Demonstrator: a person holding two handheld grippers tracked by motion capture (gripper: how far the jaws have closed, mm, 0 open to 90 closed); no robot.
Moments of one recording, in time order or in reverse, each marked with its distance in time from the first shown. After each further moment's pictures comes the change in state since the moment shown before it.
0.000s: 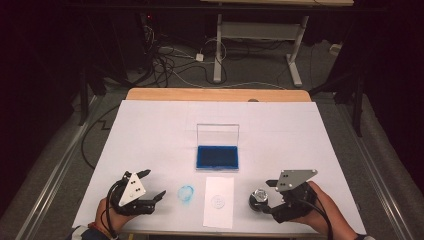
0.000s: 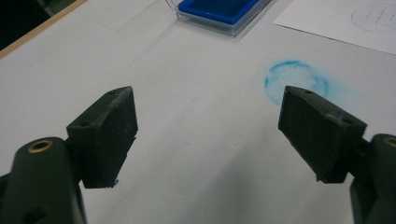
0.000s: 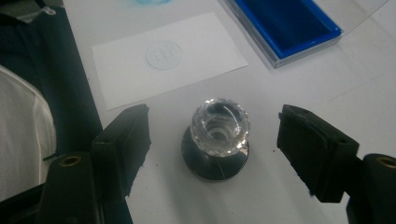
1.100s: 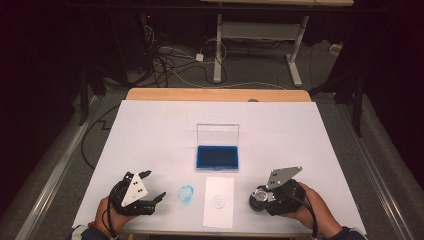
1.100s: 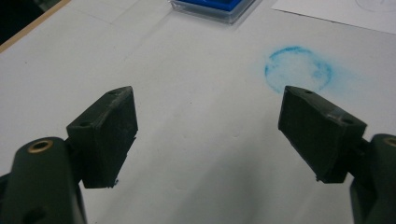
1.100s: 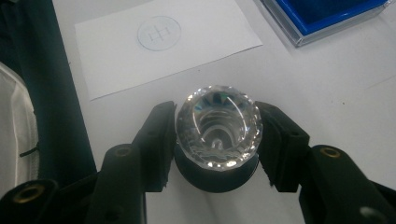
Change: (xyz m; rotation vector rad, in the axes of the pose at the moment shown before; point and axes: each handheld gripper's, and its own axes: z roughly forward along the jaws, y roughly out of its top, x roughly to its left) left arm -0.001 -0.002 0.003 0.034 -0.005 0.040; right arm -0.012 -0.008 0.031 0.044 0.062 0.014
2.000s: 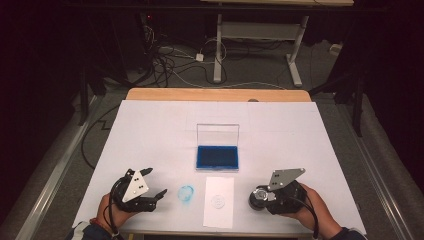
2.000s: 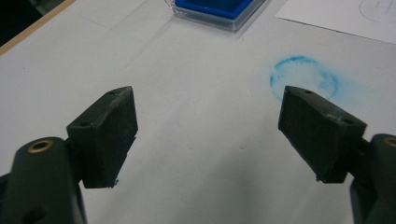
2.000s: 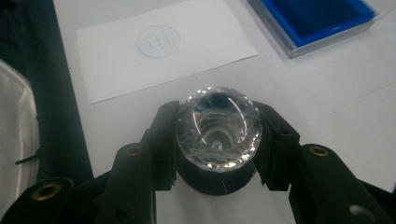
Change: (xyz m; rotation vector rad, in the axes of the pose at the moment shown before) left arm 0.006 0.006 0.005 -0.015 -0.008 -0.004; right arm 0.001 -0.004 -0.005 -0.060 -0.025 -0.018
